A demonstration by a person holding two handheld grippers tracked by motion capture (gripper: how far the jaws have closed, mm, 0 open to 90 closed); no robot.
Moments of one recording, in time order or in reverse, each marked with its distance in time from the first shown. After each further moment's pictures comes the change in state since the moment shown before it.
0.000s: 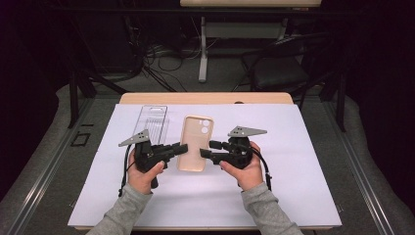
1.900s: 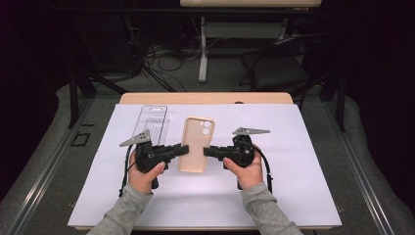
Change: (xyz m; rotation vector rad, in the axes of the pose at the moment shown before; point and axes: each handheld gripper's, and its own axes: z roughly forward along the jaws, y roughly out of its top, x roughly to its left) left arm 0.000 -0.001 0.002 0.016 -0.008 0.007; right arm -0.013 -0.007 -0.001 0.004 0.092 0.171
